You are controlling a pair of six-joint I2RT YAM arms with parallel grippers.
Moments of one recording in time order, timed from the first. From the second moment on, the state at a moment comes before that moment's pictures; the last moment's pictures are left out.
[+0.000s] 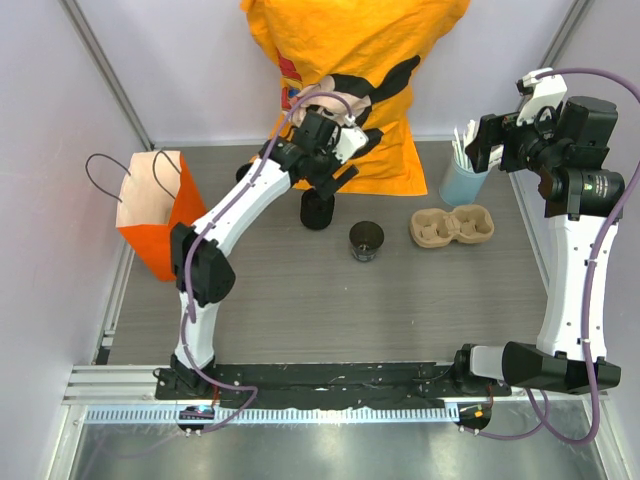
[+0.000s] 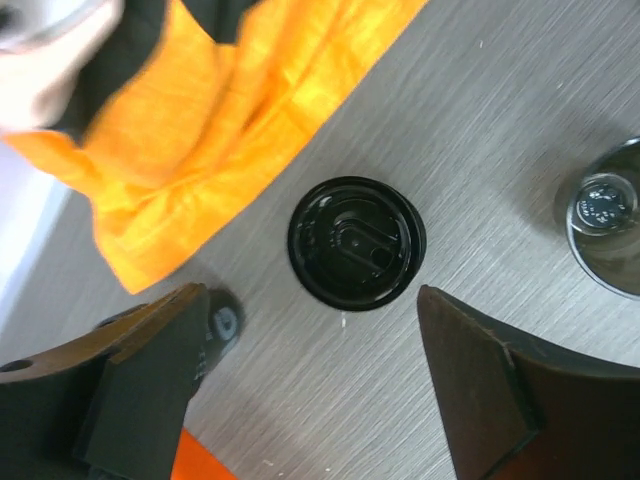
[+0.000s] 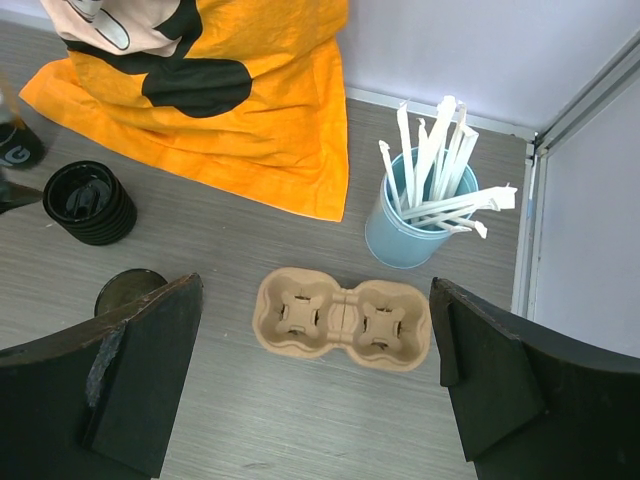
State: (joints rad) left arm -0.64 2.02 2.11 -0.85 -0.06 0.41; right arm -0.16 1.29 1.79 -0.87 -0.35 -0.19
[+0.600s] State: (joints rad) left arm -0.64 2.25 2.21 -0.99 0.06 0.35; right arm -0.16 1.29 1.79 -0.87 -0.35 -0.19
